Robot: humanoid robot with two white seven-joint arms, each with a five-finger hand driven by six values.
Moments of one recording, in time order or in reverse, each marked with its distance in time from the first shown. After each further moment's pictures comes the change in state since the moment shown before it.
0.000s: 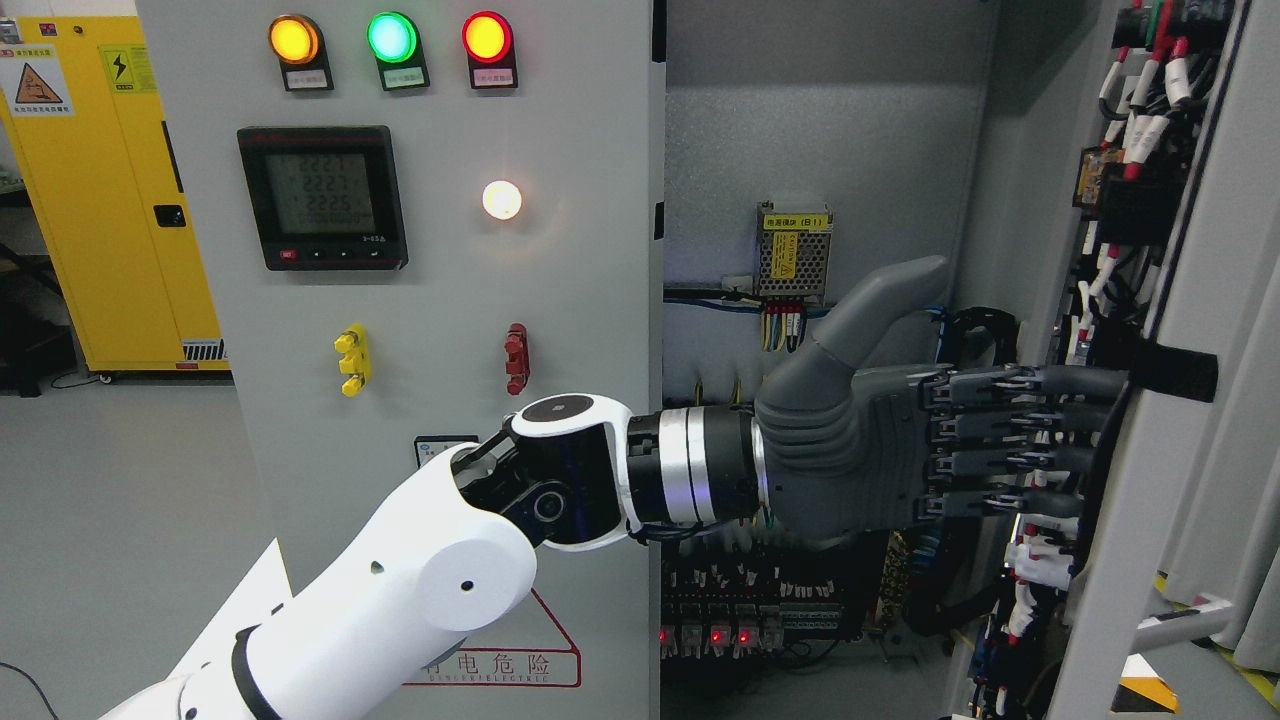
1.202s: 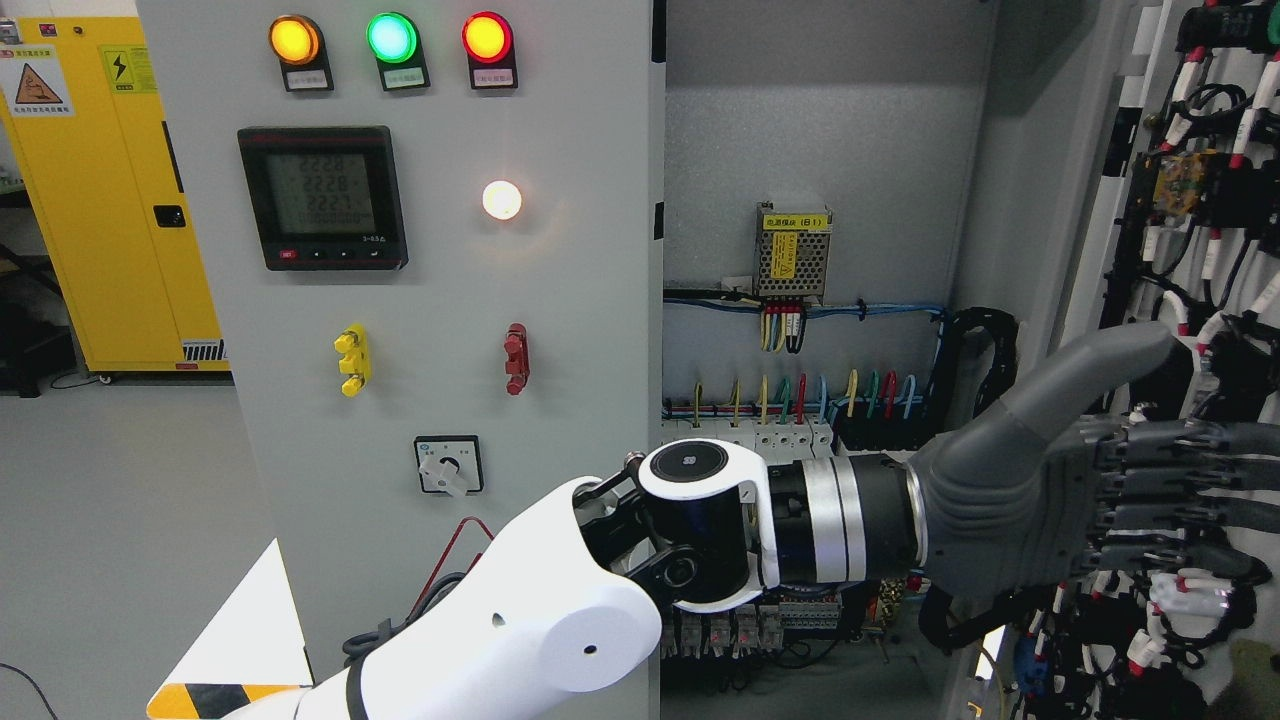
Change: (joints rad) left arm 0.001 -0.172 -0.053 0.030 -0.139 -0.071 0.134; right arm 0.000 0.000 0.000 0.000 0.000 0.000 0.000
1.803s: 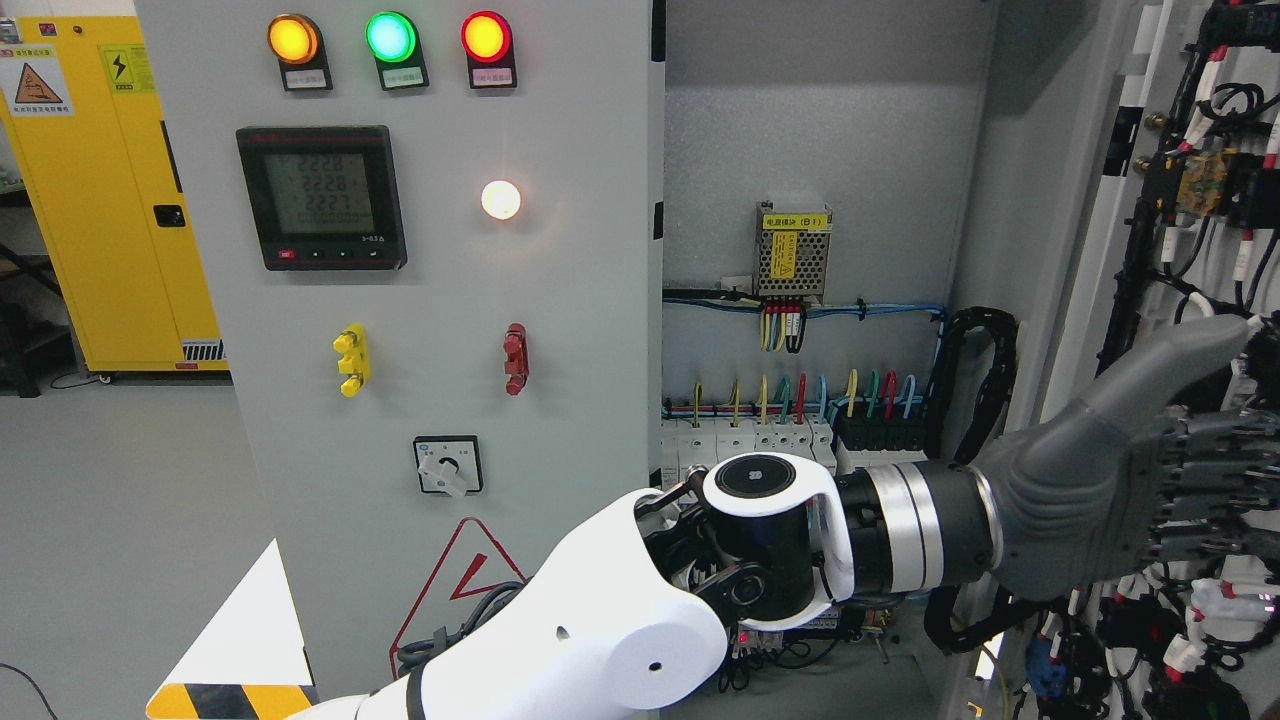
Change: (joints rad) left arm 0.000 -0.074 -0.004 0.037 -0.012 -0.008 0.042; right arm 0.000 0.000 0.000 0.000 0.000 0.000 0.000
